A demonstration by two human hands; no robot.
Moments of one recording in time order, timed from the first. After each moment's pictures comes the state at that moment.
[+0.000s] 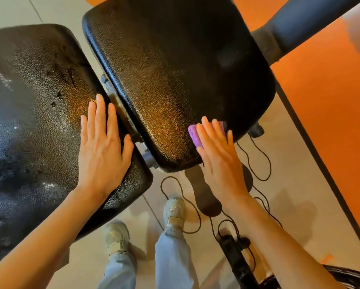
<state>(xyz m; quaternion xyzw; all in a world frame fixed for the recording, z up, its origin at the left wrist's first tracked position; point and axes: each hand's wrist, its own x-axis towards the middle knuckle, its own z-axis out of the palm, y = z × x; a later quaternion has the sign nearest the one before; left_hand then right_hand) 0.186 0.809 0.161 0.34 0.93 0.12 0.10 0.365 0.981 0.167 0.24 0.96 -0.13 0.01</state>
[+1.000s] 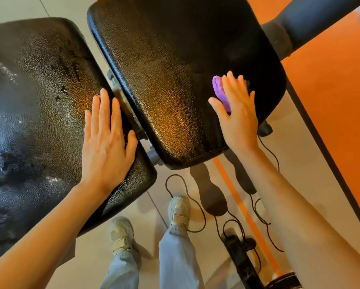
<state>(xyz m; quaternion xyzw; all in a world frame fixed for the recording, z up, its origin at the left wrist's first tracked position) 0.187 0.809 0.160 0.35 0.93 0.11 0.10 0.308 1.056 0.146 0.35 0.91 -0.19 -0.08</state>
